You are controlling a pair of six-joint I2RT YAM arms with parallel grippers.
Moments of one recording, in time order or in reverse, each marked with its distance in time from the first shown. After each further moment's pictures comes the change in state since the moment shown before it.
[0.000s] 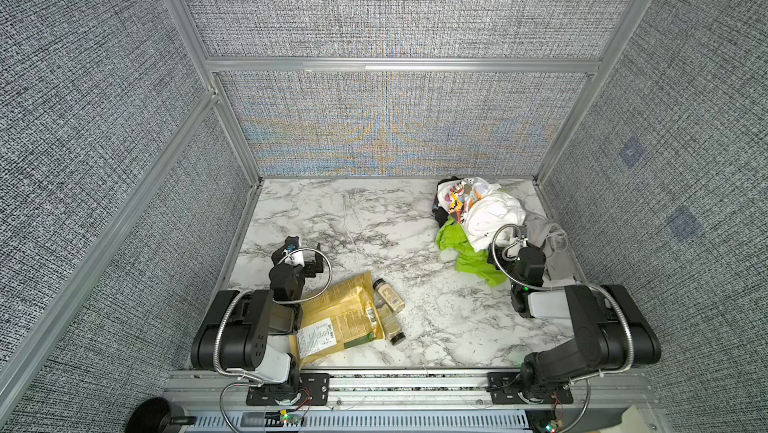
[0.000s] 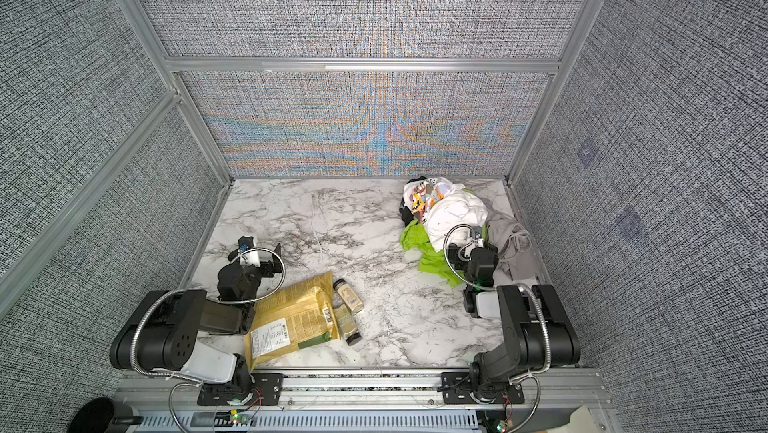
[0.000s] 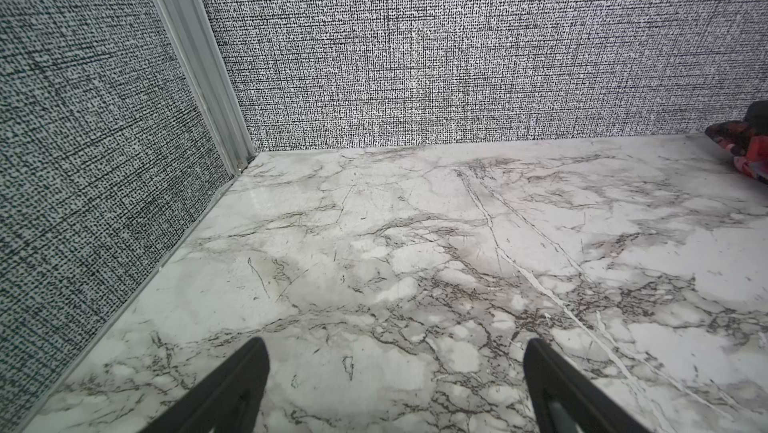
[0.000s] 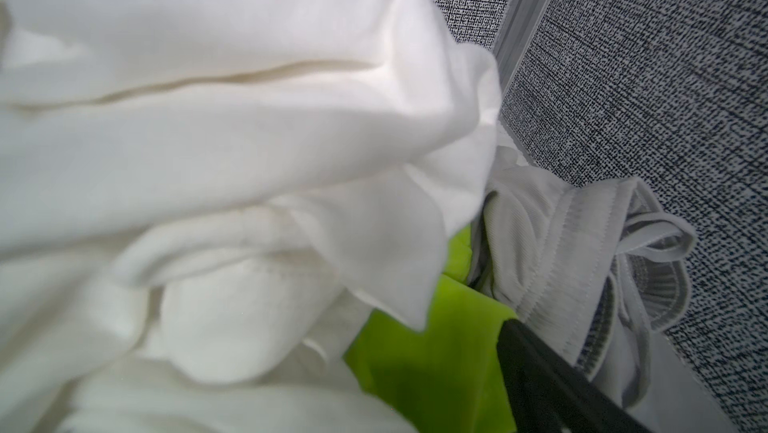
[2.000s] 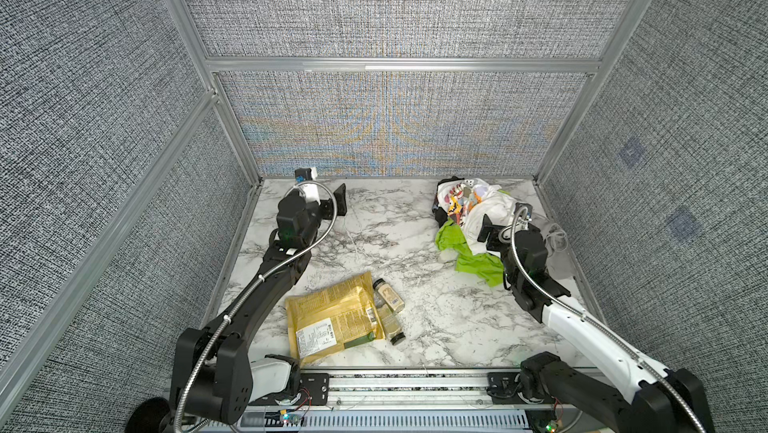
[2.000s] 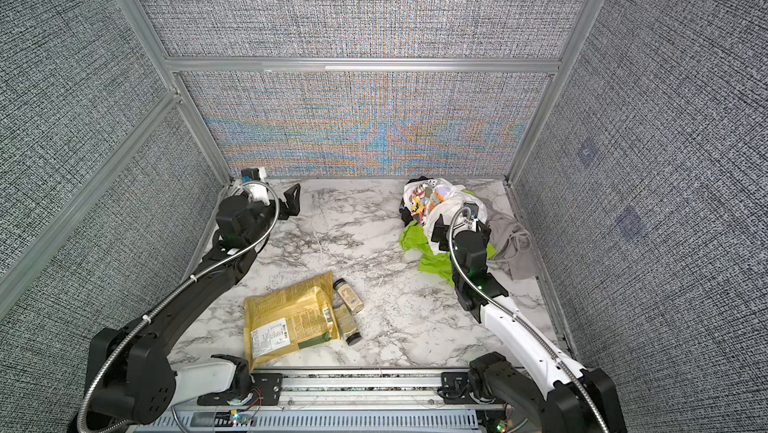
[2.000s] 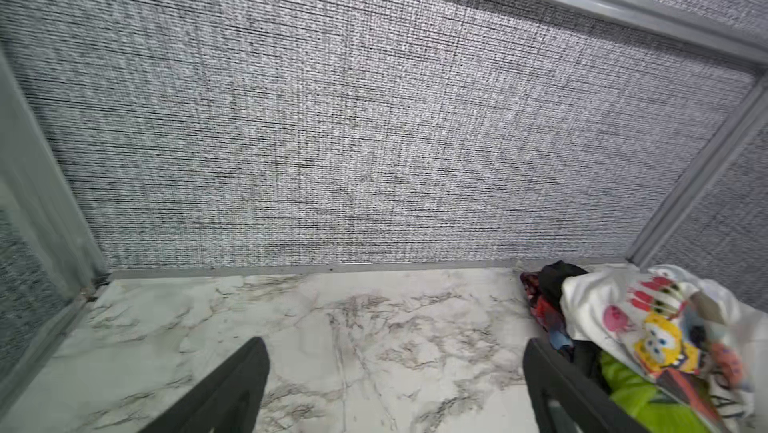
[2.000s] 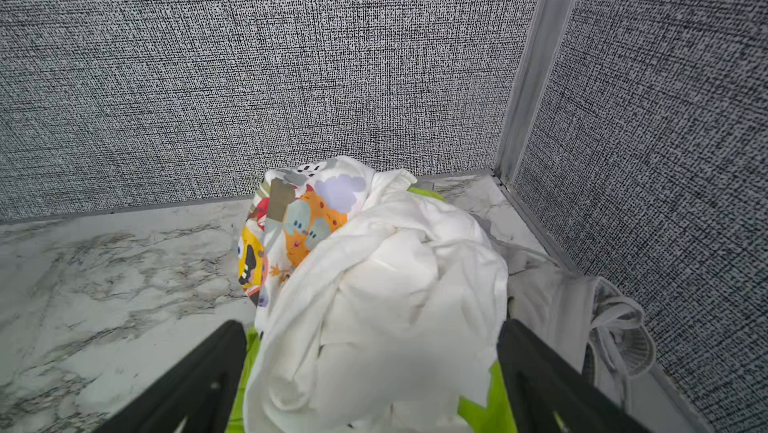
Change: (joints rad) left arm -0.215 -0.213 0.777 -0.922 0.056 -0.243; right arm 0.327 -0.488 0.319 -0.703 0.301 0.222
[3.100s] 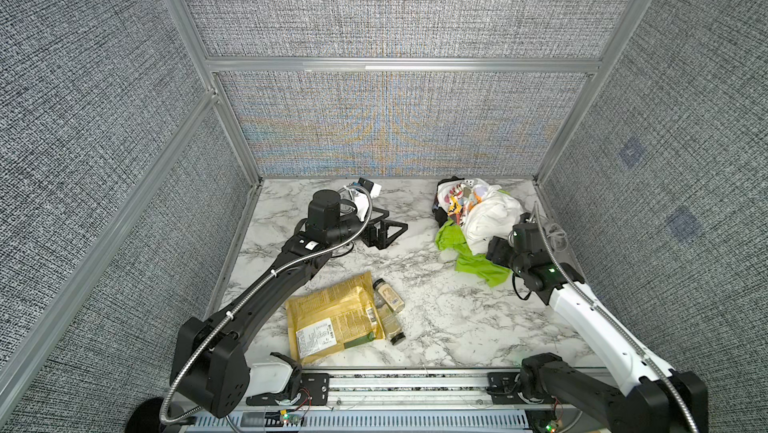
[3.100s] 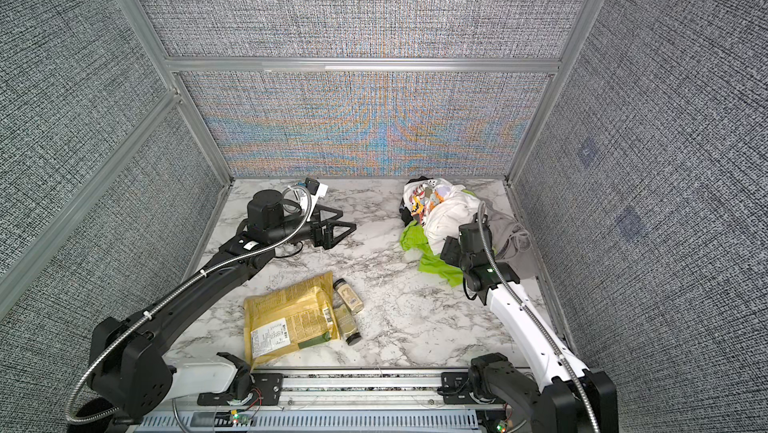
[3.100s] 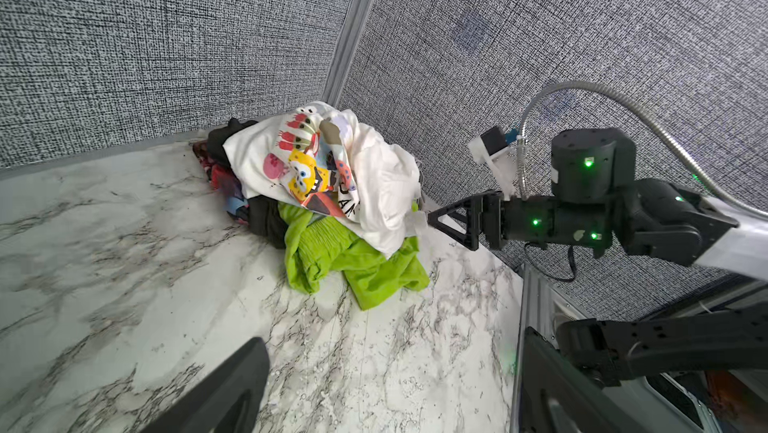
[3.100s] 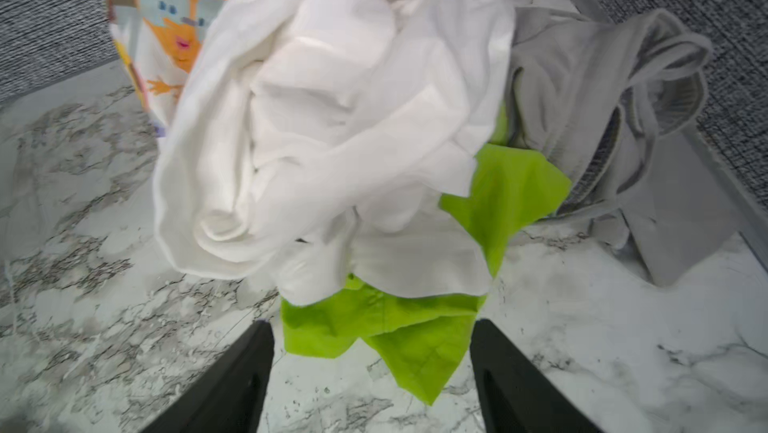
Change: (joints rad) left arm -0.222 0.016 0.074 -0.243 0.658 -0.089; right arm -0.179 0.033 0.117 -0.620 -0.256 0.268
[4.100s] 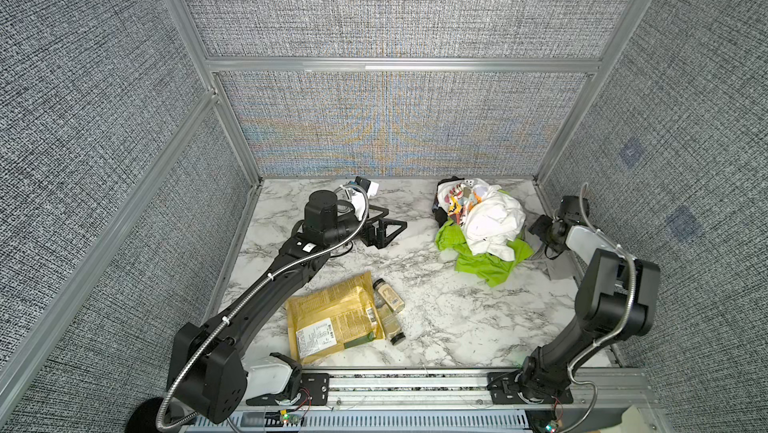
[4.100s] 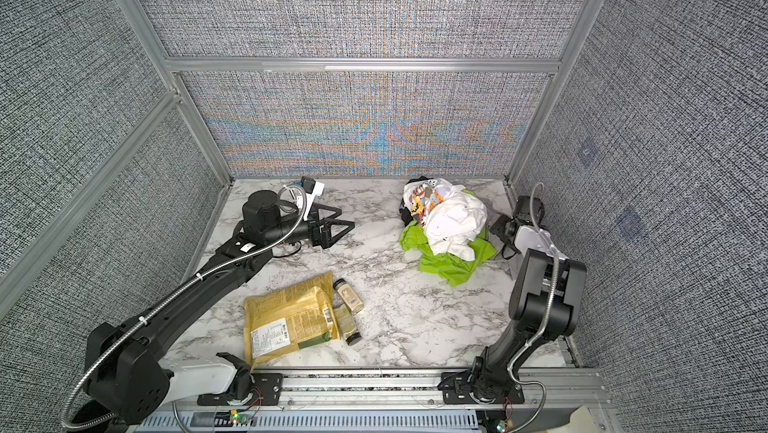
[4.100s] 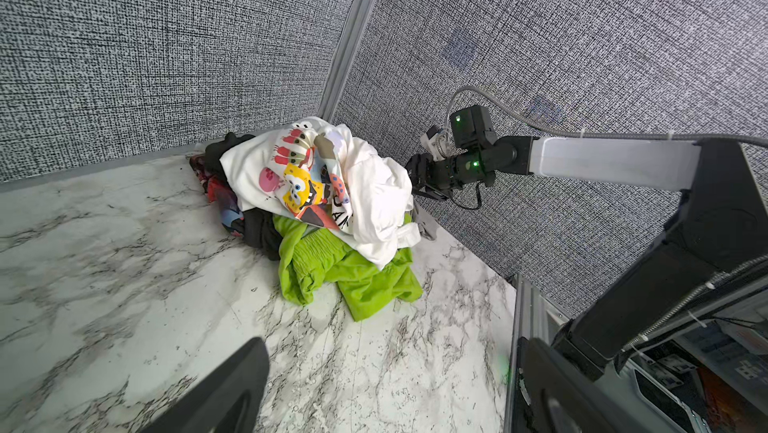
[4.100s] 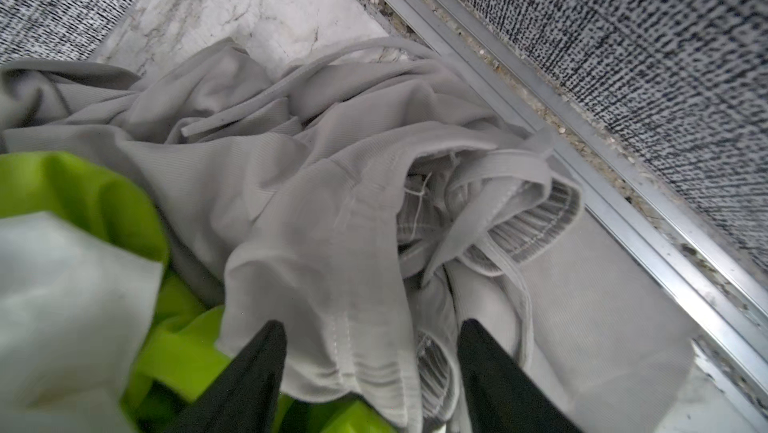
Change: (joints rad) left arm -0.002 -0.029 -0.008 0.022 0.001 -0.035; right arm -0.512 0.716 0.412 0.104 -0.223 -0.031
